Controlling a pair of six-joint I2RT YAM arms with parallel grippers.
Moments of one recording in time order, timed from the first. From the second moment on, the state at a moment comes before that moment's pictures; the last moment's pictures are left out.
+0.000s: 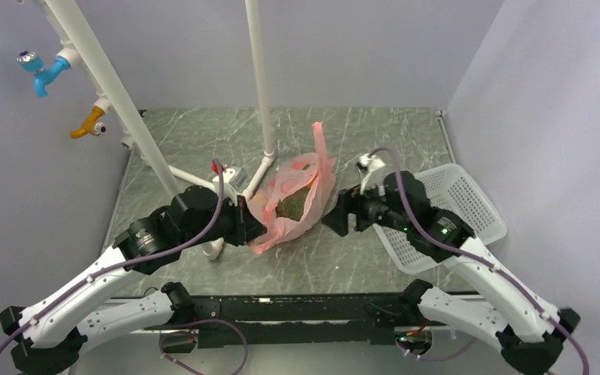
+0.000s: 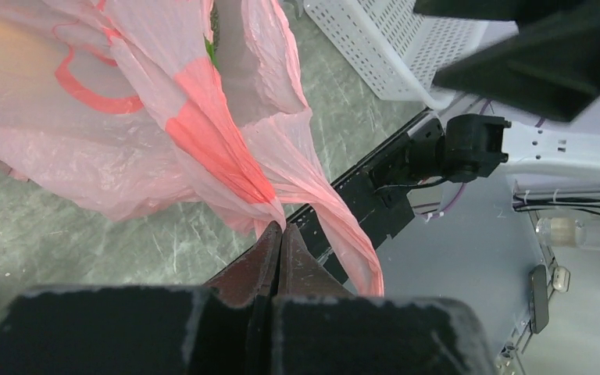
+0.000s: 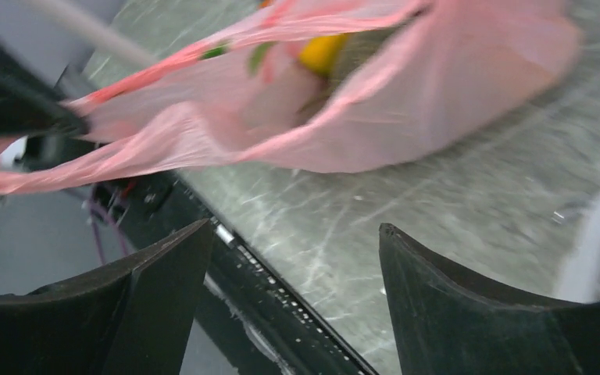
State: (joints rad) left arm -0.90 0.79 1.00 -0.69 0.06 -0.65; right arm 0.68 0.84 0.98 -0.64 -0.17 0.38
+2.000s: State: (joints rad) left arm -1.09 0.79 0.78 -0.80 -0.13 -0.81; right arm 0.91 0.93 0.71 -0.14 -0.19 0.48
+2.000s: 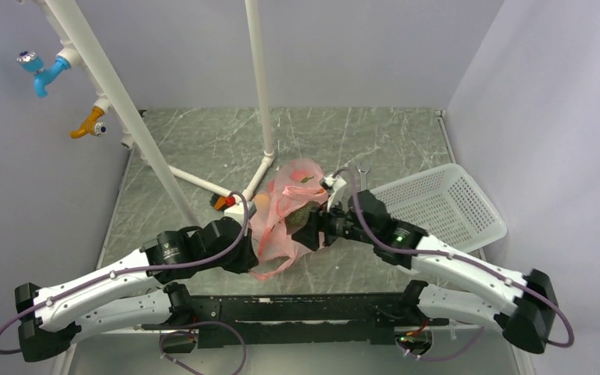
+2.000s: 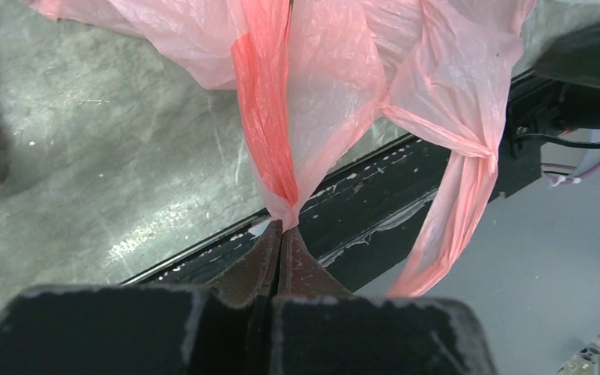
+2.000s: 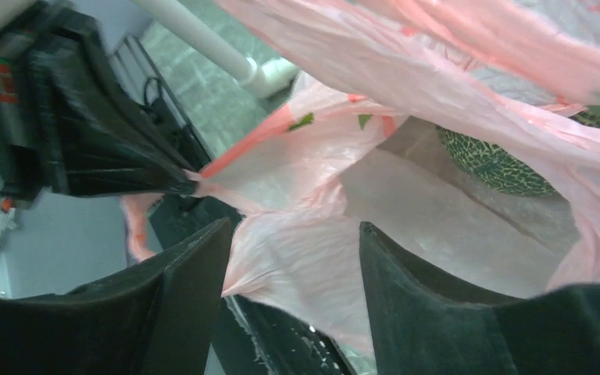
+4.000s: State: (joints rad) left arm -1.16 0.92 1.12 -0.78 -0.46 -0.58; right arm 0.78 1.10 0.53 0.11 0.37 0.61
